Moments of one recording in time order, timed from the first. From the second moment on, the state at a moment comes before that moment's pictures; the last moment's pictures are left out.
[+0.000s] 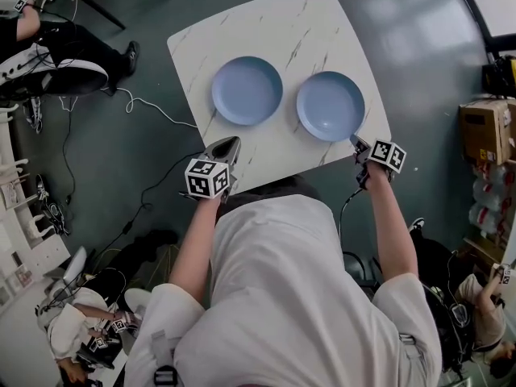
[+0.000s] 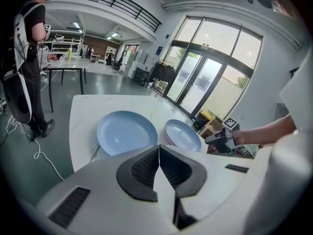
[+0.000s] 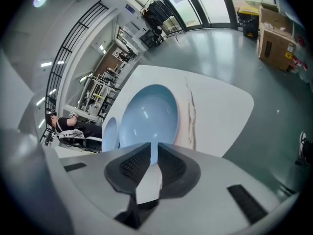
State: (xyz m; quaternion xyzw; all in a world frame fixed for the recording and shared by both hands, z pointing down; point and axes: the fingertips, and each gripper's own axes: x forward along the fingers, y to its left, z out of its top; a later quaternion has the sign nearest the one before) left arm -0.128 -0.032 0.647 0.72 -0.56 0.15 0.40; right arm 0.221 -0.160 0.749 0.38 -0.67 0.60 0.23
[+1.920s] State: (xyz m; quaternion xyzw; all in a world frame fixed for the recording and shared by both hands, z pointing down) left arm -0.219 -0.083 0.828 0.41 -0.61 0.06 0.68; right arm 0.116 -0.082 0.755 0.18 -0.73 0.62 0.21
